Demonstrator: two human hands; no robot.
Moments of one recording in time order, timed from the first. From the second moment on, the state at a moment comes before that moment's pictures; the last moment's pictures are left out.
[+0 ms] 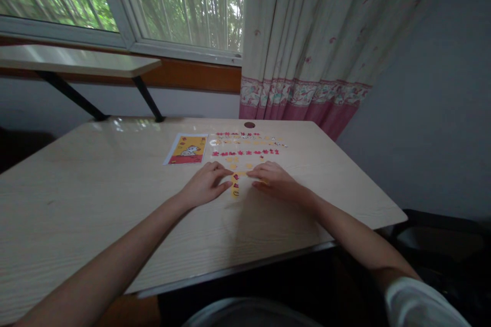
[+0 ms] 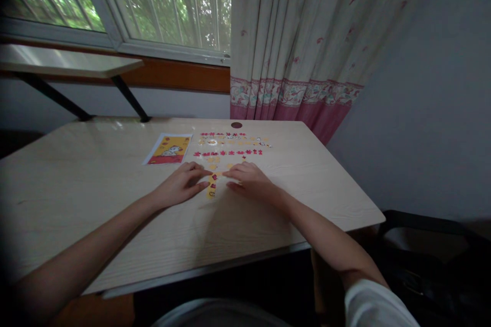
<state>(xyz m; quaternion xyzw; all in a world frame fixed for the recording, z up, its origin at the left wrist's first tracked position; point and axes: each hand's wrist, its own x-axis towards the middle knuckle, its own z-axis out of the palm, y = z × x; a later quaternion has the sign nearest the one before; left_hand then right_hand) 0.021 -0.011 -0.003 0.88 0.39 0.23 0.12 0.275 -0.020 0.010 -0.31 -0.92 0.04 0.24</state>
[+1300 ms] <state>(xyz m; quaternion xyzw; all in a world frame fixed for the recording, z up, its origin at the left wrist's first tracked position) 0.019 -0.013 0.001 0.90 0.39 0.17 0.06 0.311 0.028 -0.009 -0.46 -0.86 0.04 0.20</state>
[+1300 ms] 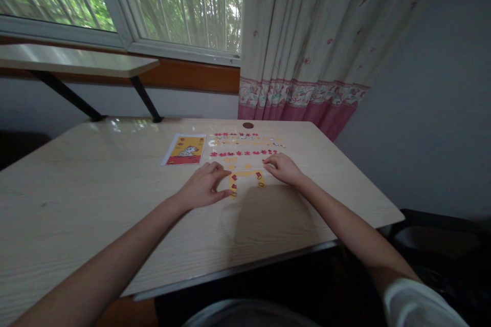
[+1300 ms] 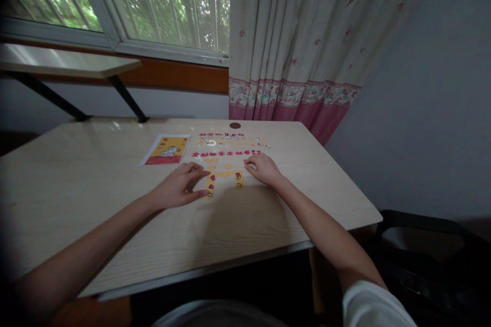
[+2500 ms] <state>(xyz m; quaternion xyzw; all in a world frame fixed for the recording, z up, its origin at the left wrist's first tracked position) 0.020 -0.004 -0.008 0.88 0.43 0.20 0.04 0.264 0.047 -0.001 -0.41 -0.89 0.09 0.18</state>
